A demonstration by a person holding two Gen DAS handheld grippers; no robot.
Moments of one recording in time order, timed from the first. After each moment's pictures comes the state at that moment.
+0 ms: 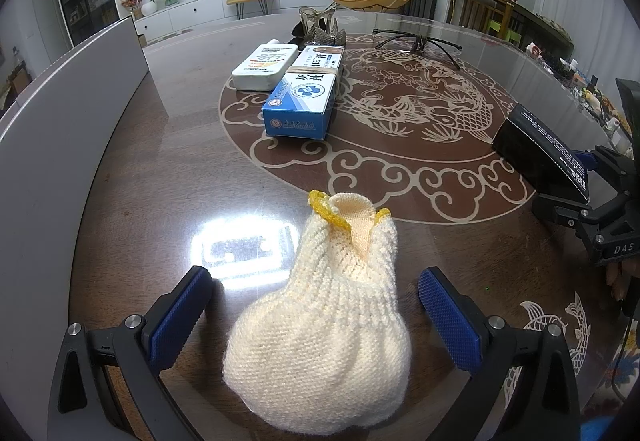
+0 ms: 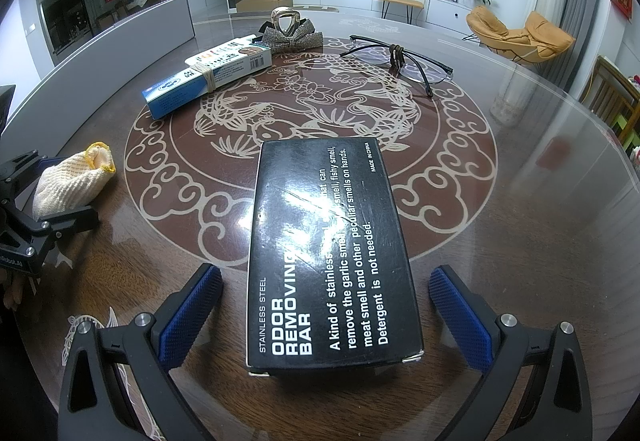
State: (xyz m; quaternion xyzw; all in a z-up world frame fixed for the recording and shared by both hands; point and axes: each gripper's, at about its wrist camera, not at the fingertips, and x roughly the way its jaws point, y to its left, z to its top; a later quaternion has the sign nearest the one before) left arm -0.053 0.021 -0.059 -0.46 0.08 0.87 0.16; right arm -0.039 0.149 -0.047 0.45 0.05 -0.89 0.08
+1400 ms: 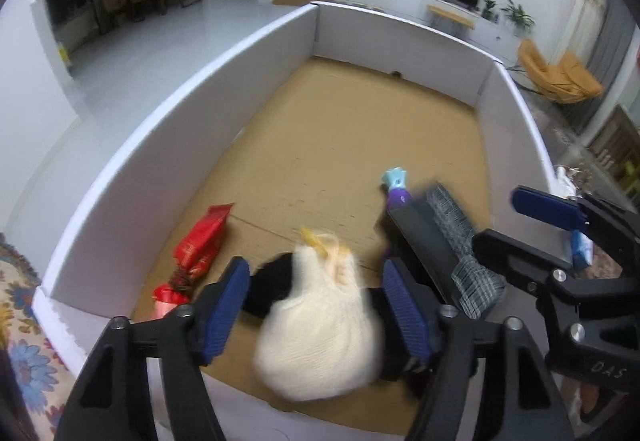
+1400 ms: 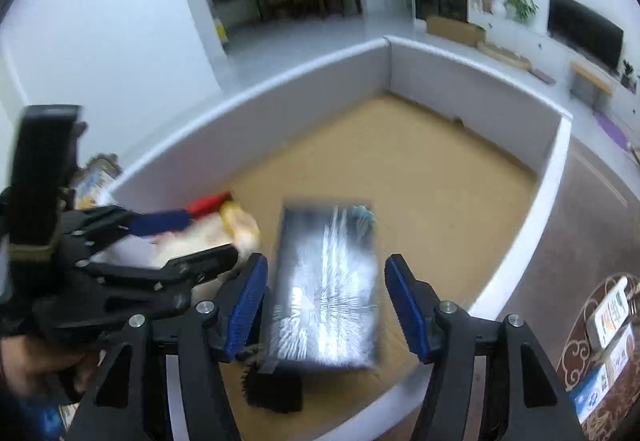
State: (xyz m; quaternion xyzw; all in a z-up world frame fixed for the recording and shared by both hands) left arm -0.060 -0.293 0.017 -0.47 -0.08 0.87 -0.12; right arm -0.132 -0.289 0.042 0.42 0.10 -0.82 0.36
